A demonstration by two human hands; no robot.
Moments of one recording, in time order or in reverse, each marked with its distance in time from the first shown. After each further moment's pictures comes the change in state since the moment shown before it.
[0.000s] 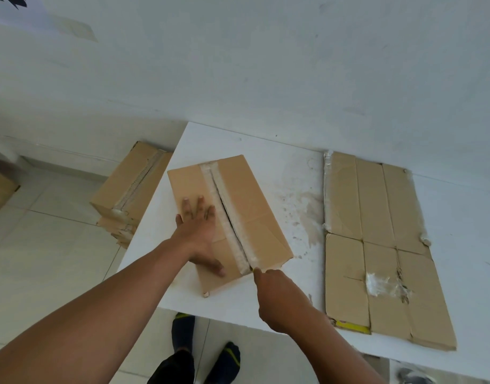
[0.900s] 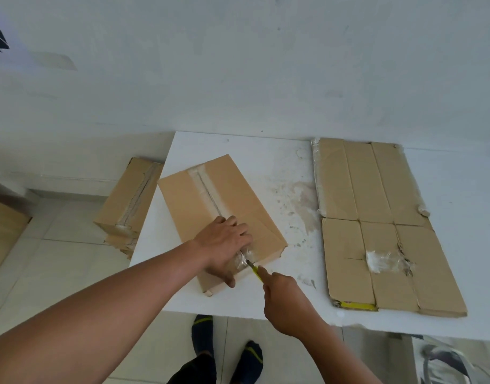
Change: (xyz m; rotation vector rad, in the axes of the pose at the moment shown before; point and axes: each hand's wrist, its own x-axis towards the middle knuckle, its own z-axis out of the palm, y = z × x) left_hand -0.017 0.054 -0.003 0.548 0.151 0.611; right_hand -0.017 0.021 0.041 0.462 0.158 0.052
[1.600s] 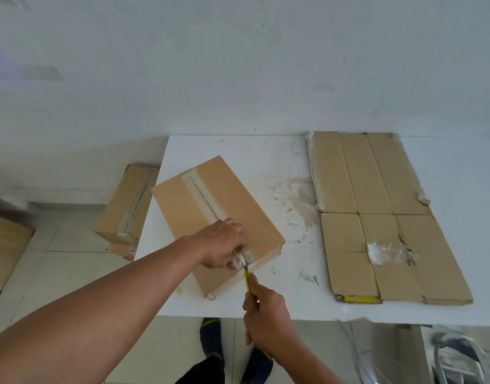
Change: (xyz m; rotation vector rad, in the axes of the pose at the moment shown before) left_hand 0.013 -0.011 -0.002 -0.336 -0.130 -0.024; right_hand -0.012 -0.025 0.042 0.691 0.048 0.180
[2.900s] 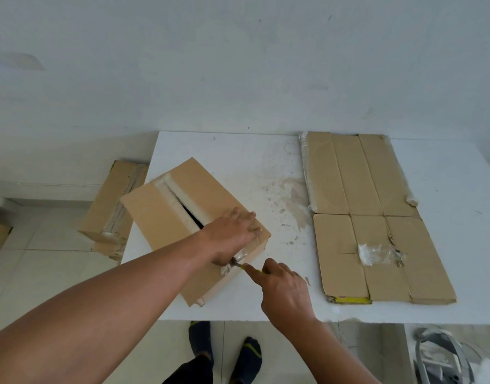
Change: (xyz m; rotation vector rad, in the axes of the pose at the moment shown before) left_hand 0.013 0.028 -0.021 0.356 -0.041 -0.016; right_hand 0.028 -0.004 -0.045 -0.907 0.270 -0.374
